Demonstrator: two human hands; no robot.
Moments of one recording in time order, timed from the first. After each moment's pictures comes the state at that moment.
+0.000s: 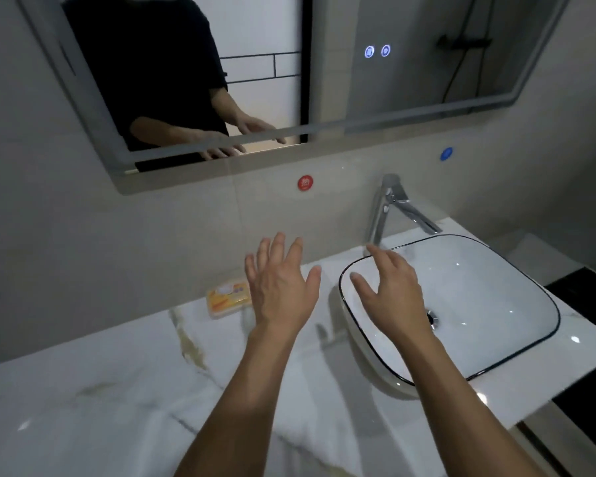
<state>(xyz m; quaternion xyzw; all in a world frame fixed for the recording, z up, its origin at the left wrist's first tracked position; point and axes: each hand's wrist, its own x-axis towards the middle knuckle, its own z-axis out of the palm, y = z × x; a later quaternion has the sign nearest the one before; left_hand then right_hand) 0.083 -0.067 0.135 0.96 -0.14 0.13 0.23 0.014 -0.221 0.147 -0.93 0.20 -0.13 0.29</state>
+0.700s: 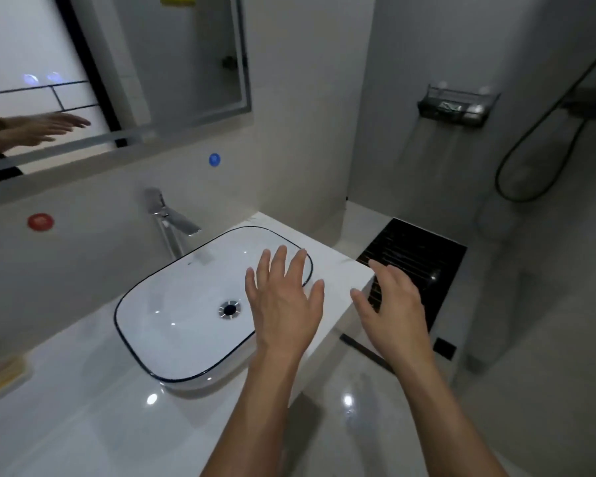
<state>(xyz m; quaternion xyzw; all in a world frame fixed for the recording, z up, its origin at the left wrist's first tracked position) -0.162 -0.382 0.152 0.88 -0.36 0.07 0.30 -0.287 -0.478 0.154 -0.84 0.42 -0.23 0.26</state>
